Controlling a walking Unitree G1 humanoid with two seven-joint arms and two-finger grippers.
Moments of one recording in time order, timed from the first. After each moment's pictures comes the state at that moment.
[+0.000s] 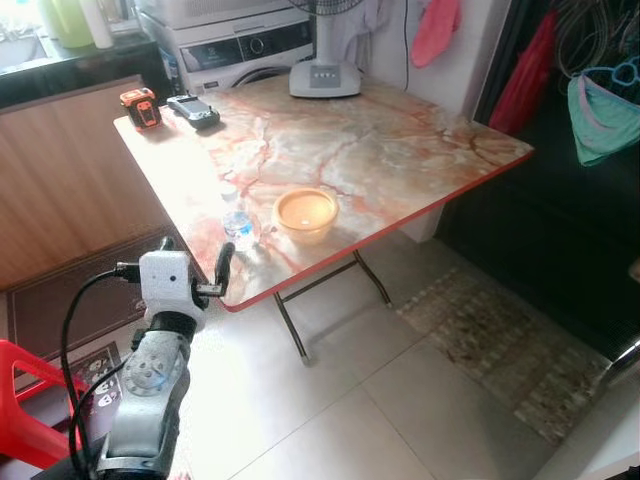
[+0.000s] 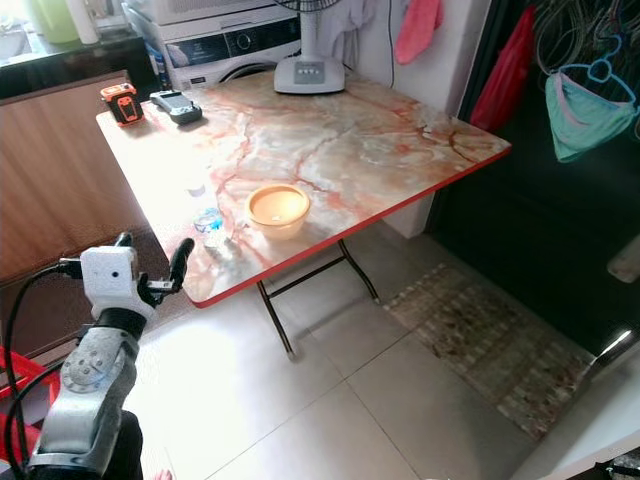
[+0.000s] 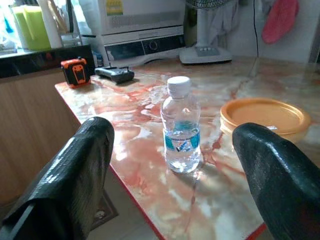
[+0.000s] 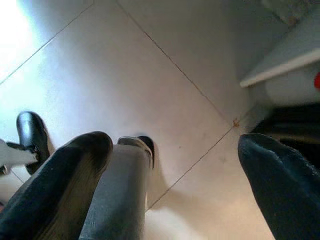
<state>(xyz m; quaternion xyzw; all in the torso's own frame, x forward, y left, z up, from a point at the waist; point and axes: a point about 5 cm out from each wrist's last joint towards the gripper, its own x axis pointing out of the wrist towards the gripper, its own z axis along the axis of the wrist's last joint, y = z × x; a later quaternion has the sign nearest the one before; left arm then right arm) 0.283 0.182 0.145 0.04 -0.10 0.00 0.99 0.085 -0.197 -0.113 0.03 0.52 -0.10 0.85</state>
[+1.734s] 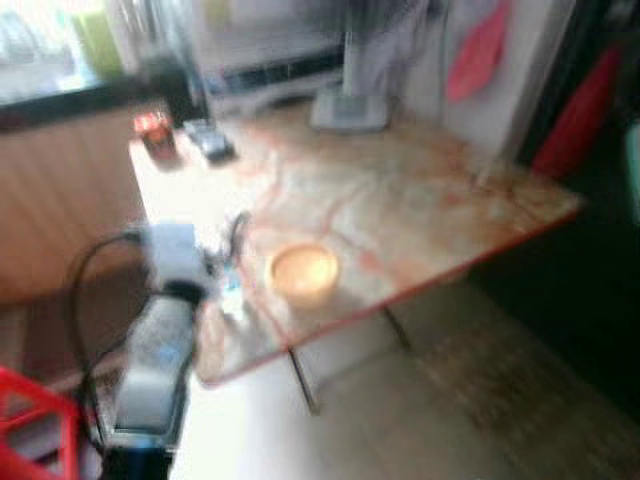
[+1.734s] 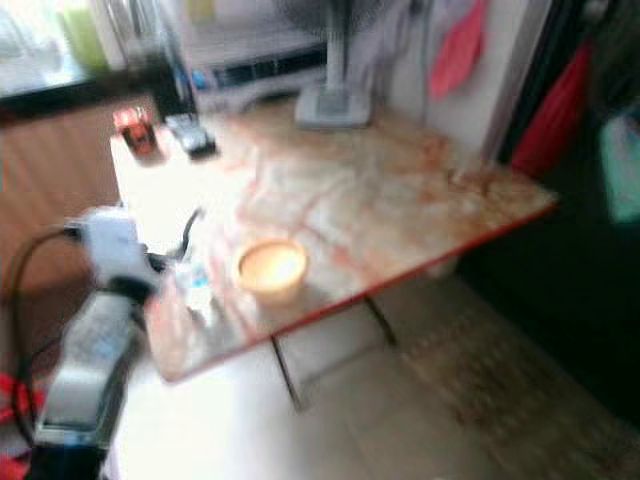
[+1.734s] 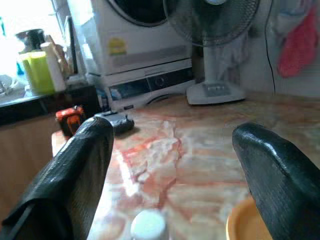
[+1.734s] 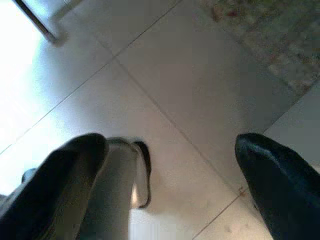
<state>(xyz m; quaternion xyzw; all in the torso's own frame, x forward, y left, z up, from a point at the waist) 0.293 0.160 0.182 0.05 -0.14 -0.03 0.99 0.080 -0.201 -0.113 0.05 0.51 -0.12 0.85</state>
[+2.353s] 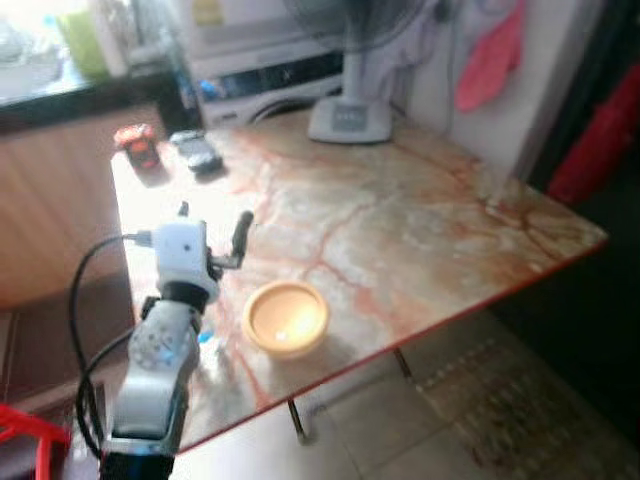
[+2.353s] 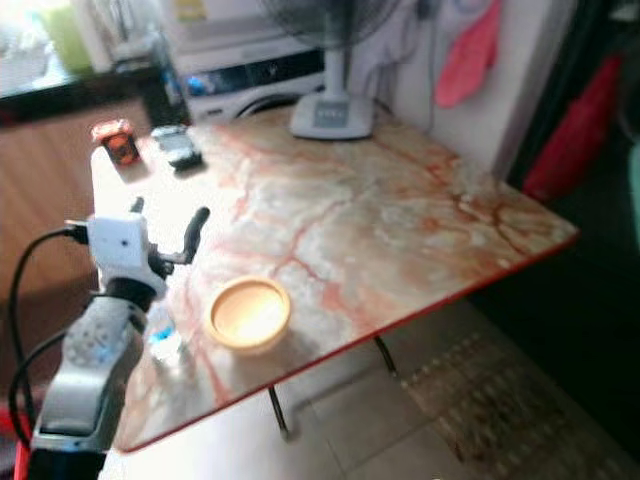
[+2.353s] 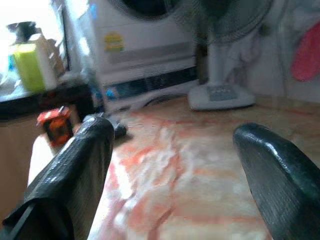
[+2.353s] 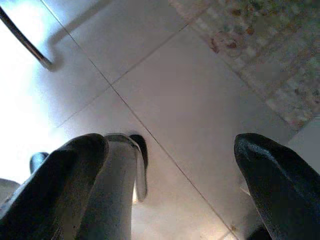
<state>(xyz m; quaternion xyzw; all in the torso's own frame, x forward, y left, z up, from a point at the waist) 0.286 0.164 0.184 0.05 -0.14 -0.03 0.99 0.085 -0.195 -0.113 0.05 0.51 -0.11 0.85</state>
